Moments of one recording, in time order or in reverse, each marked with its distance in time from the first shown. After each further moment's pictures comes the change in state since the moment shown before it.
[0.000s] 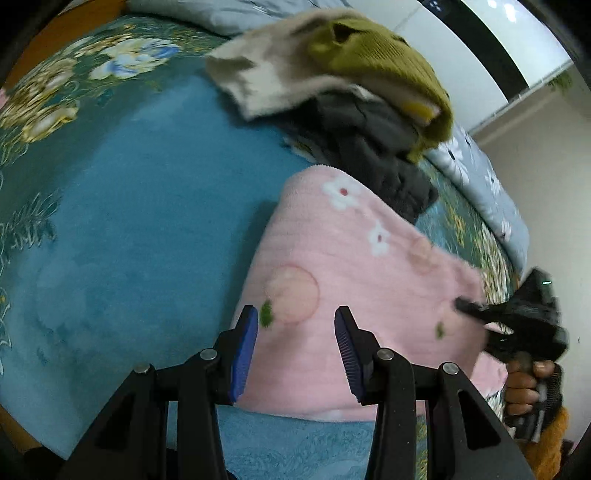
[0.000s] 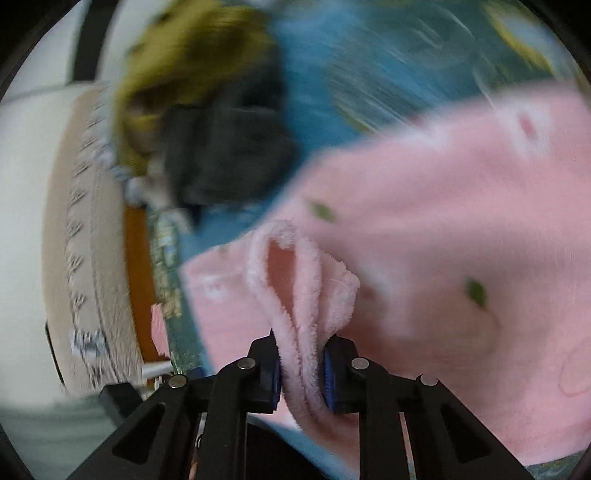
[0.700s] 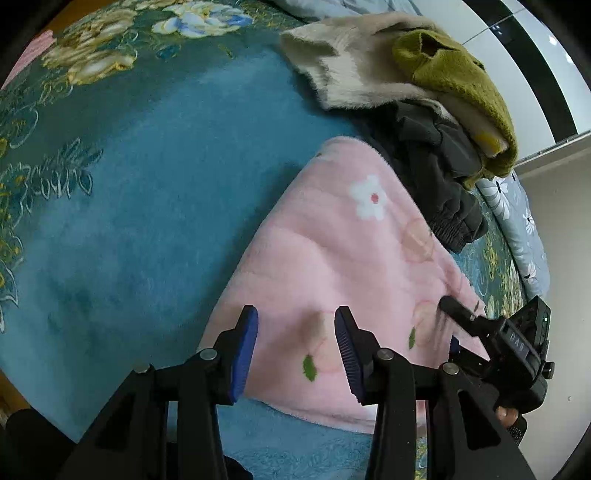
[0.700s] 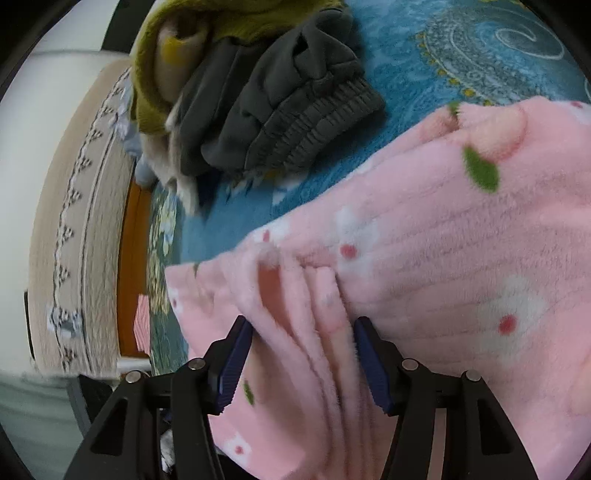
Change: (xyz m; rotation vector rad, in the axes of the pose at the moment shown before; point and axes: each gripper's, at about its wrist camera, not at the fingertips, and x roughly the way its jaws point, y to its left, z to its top) left arm 0.015 0.045 0.007 -0.229 0.035 0.081; right arm 0.073 0.060 -0.013 -0.220 -0.076 -0.025
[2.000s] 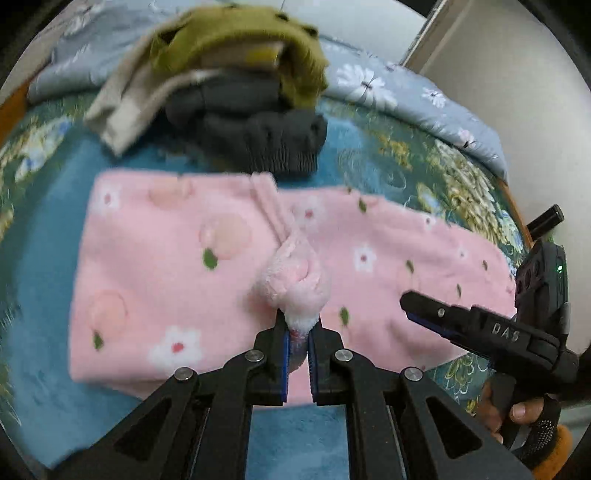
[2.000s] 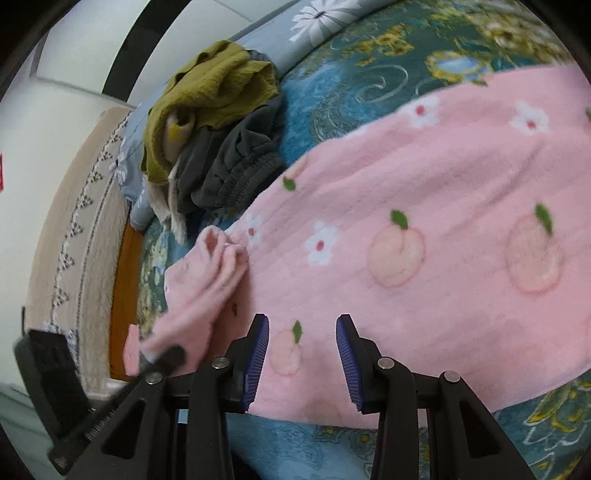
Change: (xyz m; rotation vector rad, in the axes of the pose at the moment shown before) left arm 0.015 -0.161 -0.085 0.564 -0.022 -0.039; right arm -0.120 -0.066 -0.082 0.068 -0.239 -0.018
